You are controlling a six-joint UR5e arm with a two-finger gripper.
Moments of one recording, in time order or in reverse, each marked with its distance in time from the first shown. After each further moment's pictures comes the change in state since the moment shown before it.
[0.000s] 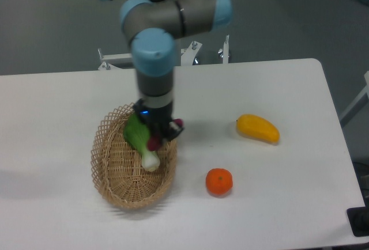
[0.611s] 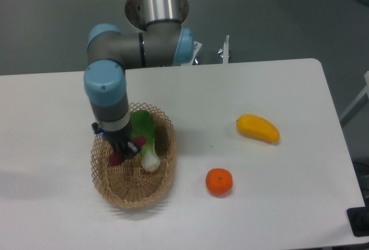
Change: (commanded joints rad) arm -0.091 -0.153 0.032 0.143 0.003 -0.061
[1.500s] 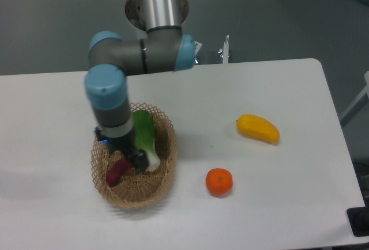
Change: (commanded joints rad) arm 0.191 0.087 0.014 -0.003 0.041 0.041
